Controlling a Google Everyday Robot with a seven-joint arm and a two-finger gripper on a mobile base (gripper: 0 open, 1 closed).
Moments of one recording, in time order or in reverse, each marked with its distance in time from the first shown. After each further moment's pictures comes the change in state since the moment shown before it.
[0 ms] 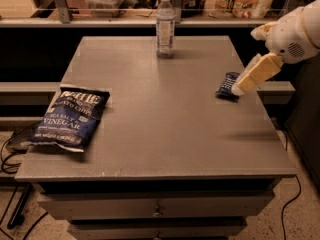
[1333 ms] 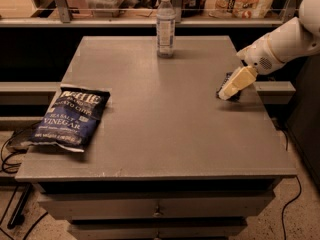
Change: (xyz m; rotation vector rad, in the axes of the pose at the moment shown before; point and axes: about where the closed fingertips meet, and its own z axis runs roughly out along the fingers) arm 0.050 -0.046 0.098 -0.080 0.043 0.110
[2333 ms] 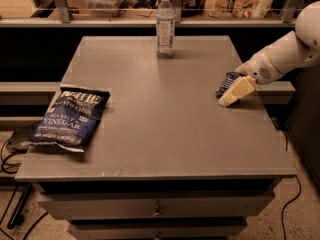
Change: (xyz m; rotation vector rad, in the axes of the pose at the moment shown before) arm 0.034 0.003 0.023 -0.046 0.033 0.089
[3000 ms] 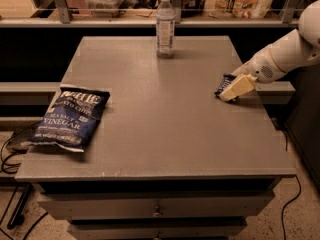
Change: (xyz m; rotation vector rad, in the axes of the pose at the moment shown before) arm 0.001 0.001 -0.004 0.001 0.003 0.009
